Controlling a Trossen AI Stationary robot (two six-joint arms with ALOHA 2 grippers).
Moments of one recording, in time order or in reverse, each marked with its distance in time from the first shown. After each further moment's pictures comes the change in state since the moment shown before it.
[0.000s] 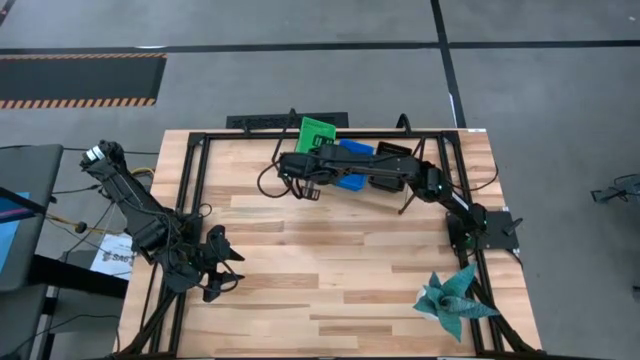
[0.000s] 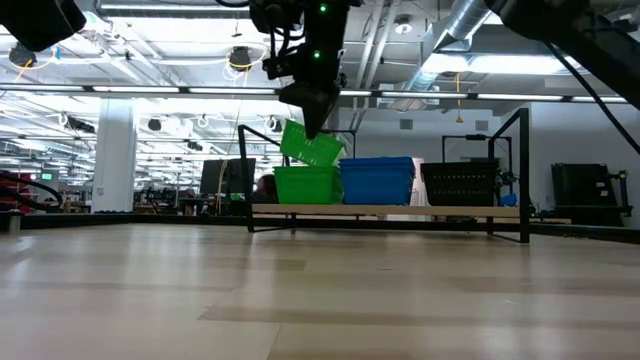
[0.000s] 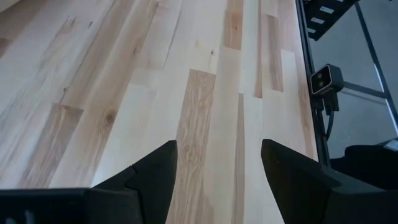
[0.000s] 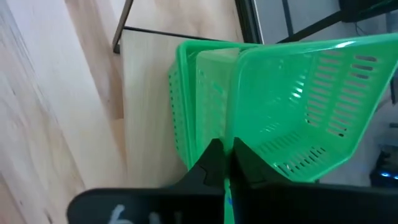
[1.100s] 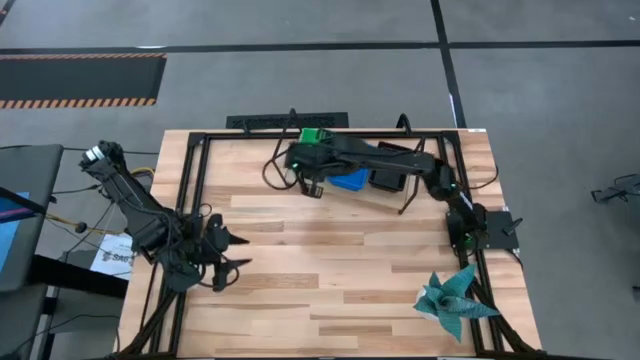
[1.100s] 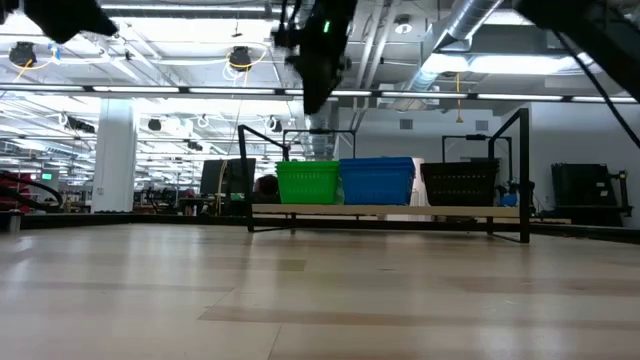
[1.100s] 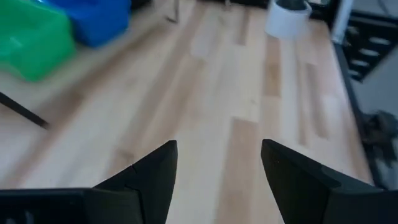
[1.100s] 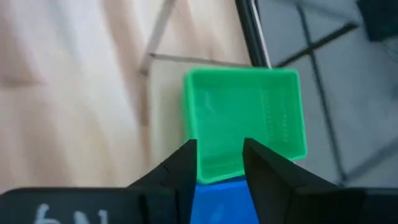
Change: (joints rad) left arm 0.003 0.000 0.000 0.000 -0.241 0.051; right arm 0.006 -0.093 0.000 0.004 -0.114 -0.003
